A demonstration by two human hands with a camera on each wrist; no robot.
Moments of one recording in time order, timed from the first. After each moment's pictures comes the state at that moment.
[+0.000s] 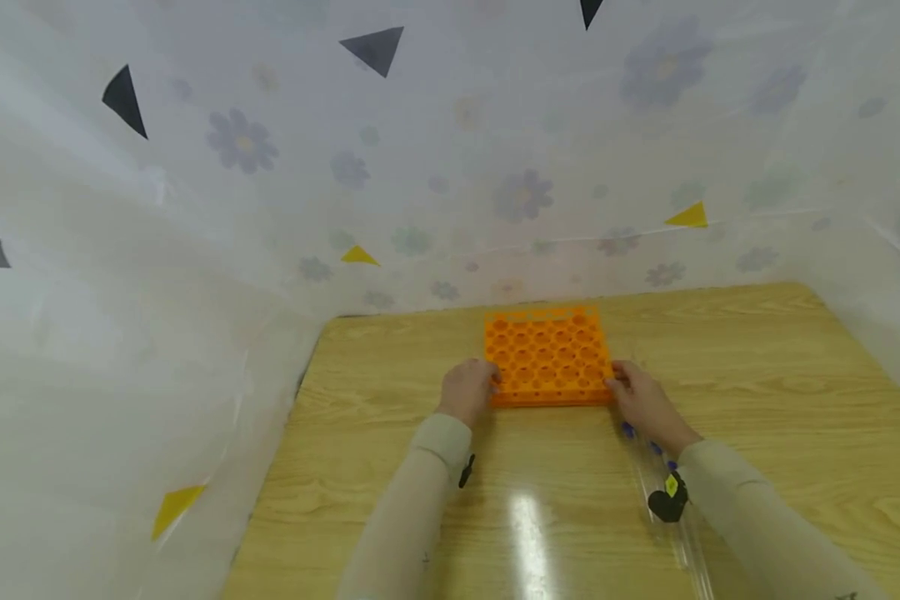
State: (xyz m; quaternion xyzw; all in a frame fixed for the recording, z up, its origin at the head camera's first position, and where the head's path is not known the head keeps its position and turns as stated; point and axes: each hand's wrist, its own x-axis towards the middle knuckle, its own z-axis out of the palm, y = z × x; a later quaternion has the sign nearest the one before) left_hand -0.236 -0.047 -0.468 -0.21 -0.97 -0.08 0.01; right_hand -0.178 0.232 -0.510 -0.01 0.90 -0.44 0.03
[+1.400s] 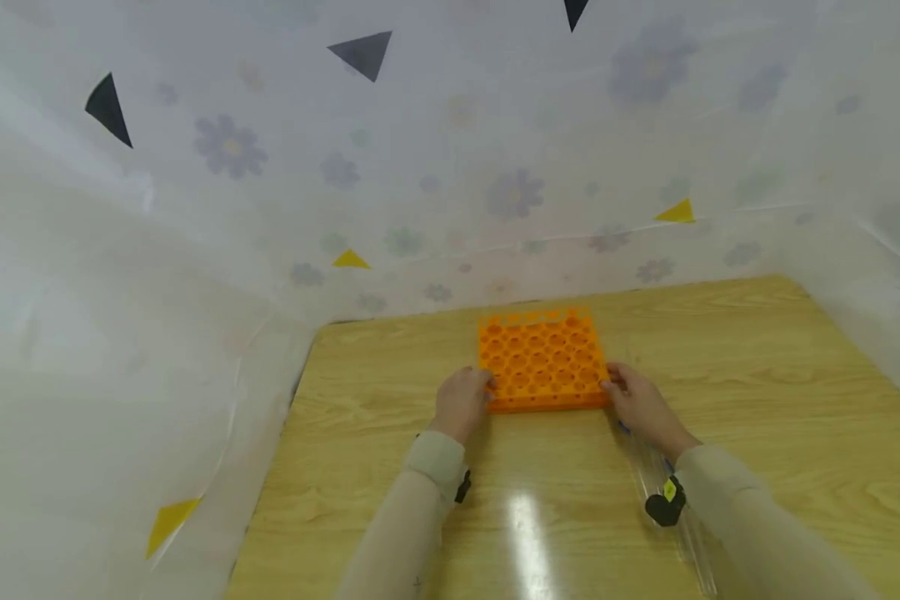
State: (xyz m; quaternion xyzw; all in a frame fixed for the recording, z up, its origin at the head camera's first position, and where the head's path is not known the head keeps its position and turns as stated) left_hand -0.221 -0.055 -0.476 -0.21 -0.97 -0.11 0.02; right_hand -0.172 0.230 -0.518 0.00 0.90 -0.43 0.01
